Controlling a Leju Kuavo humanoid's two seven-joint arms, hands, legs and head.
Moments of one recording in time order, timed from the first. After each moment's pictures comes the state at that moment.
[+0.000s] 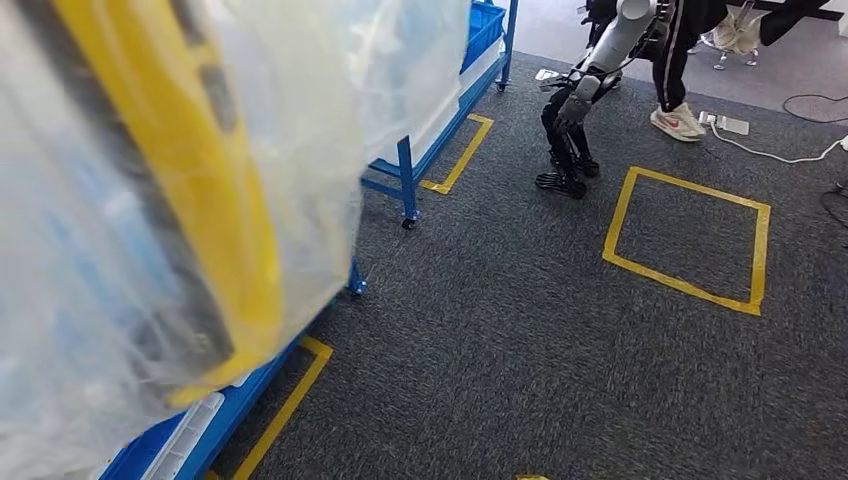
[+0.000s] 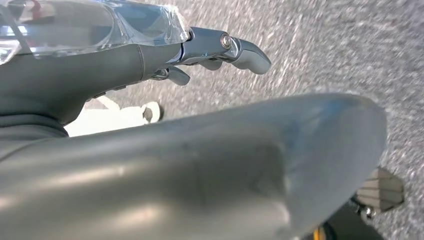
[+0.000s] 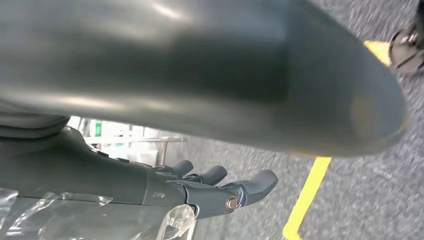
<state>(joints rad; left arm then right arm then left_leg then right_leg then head) -0.12 0.01 -1.17 -0.23 0.86 0.42 0.06 -0.07 0.04 0.62 -0.22 -0.42 -0.29 0.28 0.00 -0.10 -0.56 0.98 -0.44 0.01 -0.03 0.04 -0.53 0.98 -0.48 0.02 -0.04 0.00</state>
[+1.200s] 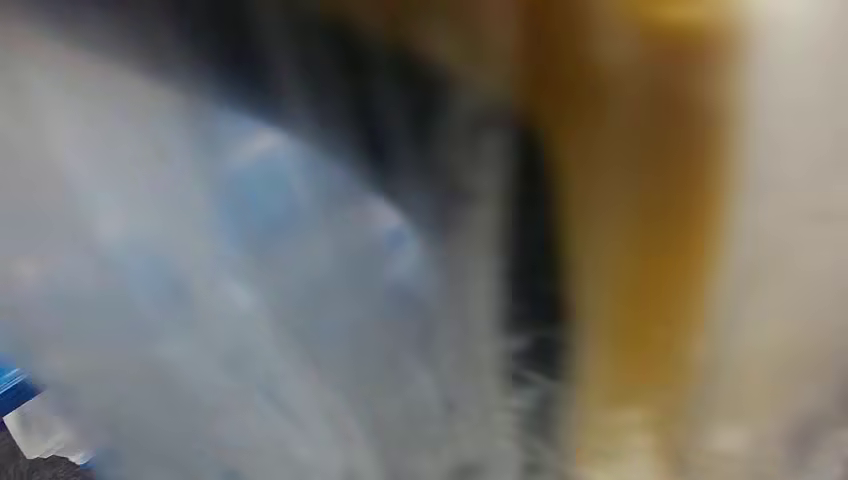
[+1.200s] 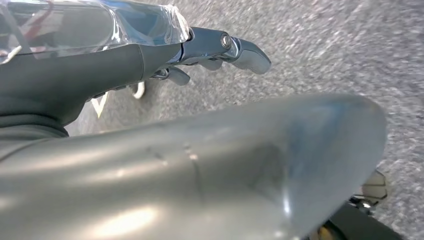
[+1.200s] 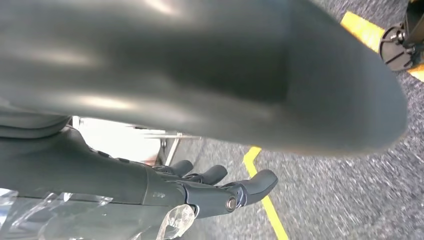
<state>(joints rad) -0.12 0.01 -1.17 -0.23 0.86 0.42 0.05 -0.07 0.04 0.62 -0.22 -0.43 -0.30 0.26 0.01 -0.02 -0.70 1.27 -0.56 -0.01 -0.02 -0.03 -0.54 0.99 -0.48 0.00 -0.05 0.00</state>
